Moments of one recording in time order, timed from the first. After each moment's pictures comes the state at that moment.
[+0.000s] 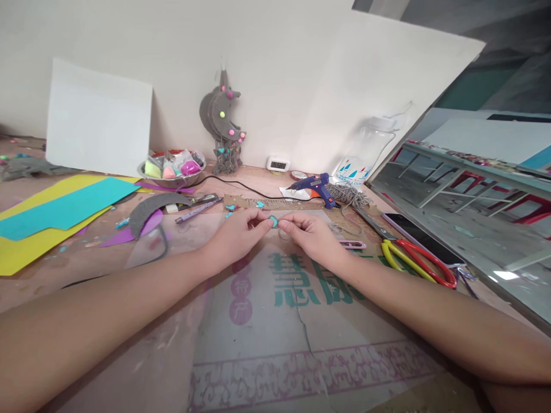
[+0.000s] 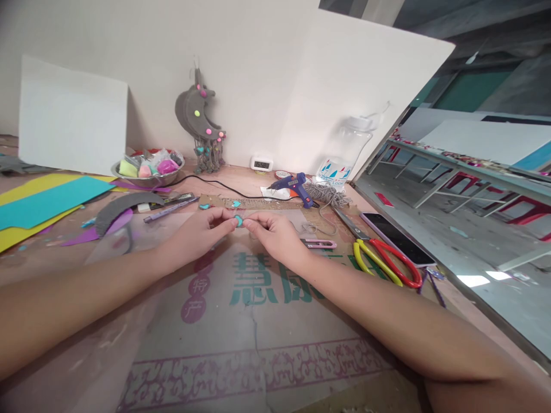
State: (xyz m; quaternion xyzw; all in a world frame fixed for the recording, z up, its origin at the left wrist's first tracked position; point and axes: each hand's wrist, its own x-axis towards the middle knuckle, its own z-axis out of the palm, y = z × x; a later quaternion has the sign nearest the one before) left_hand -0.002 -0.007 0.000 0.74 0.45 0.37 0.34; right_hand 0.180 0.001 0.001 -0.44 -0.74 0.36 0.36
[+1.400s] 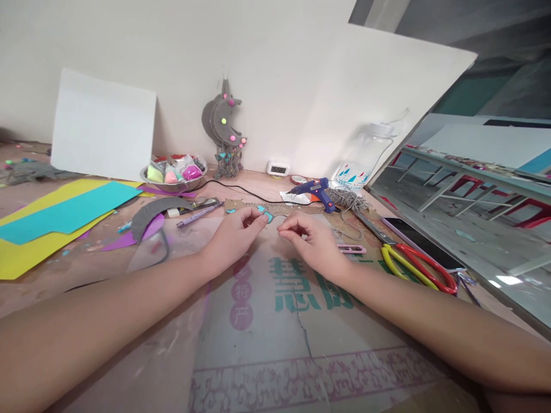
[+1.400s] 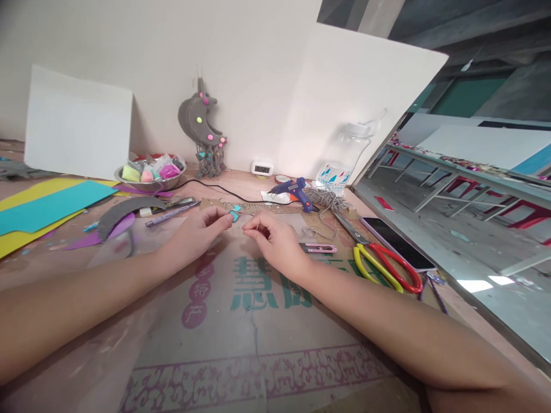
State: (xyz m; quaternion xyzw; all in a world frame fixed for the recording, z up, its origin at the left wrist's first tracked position) left_hand -0.003 -0.004 0.001 0.68 0.47 0.43 0.36; right_hand 0.183 0.000 -0.005 -0.39 -0.81 0.18 0.39
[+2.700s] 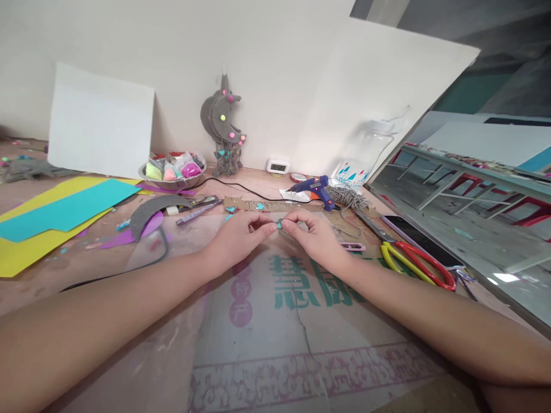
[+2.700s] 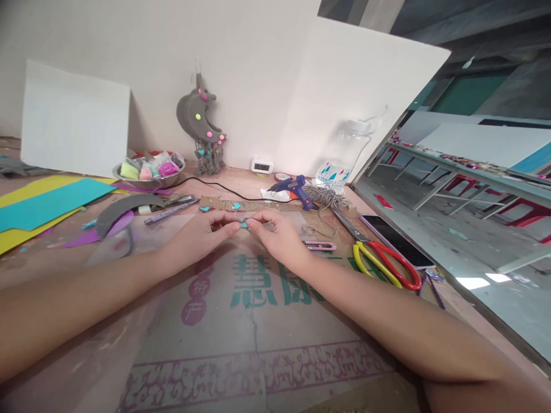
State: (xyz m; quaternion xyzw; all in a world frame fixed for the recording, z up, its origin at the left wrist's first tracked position) left_hand -0.004 -0.006 -0.002 0.75 0.43 0.37 0.33; right_hand 0.184 0.004 0.001 -0.43 -0.78 0.22 0.39
